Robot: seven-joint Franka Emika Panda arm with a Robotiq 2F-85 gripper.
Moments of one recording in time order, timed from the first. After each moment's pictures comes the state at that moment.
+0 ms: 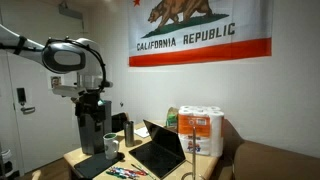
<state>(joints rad) 0.01 -0.38 -0.17 -2.36 -0.06 1.93 -0.40</state>
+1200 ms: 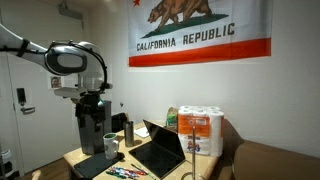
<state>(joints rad) 0.01 -0.35 -0.13 -2.35 -0.06 1.94 -0.38</state>
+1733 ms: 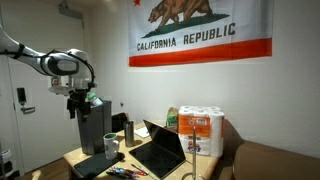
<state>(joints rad) 0.14 -0.29 0.09 -2.31 0.09 1.97 -0.11</state>
